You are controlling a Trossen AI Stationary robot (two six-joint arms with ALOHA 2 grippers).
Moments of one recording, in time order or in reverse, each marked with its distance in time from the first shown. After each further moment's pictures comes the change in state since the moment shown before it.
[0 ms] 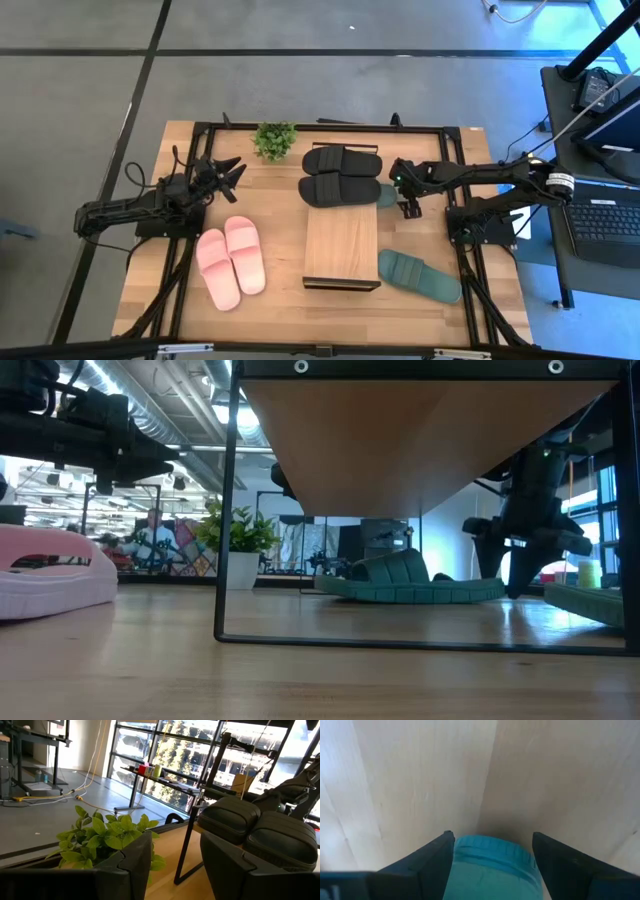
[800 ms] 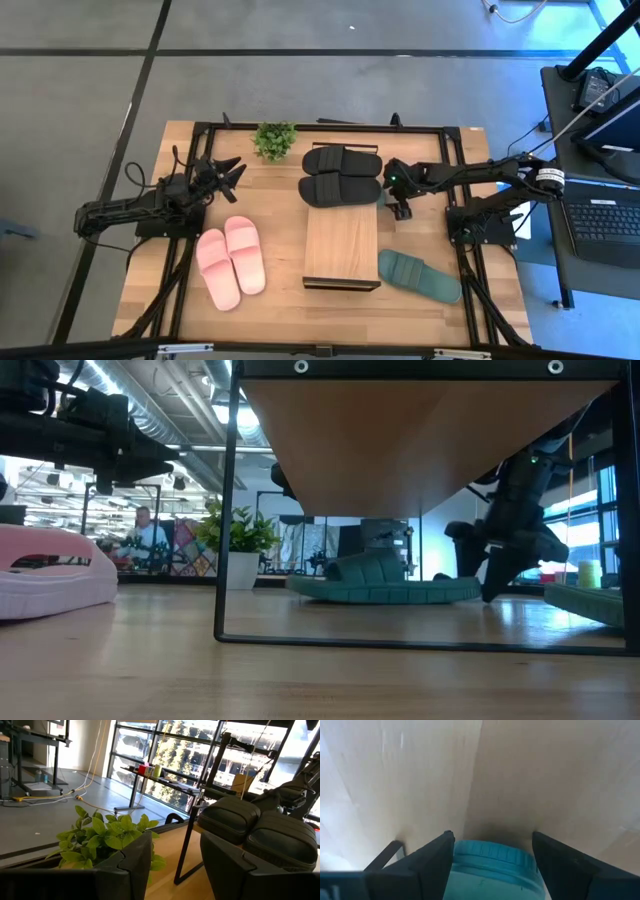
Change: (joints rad) left arm 0.000 0.000 0.000 0.000 0.000 0.000; right arm 0.016 0.084 0.000 0.194 -0.100 -0.001
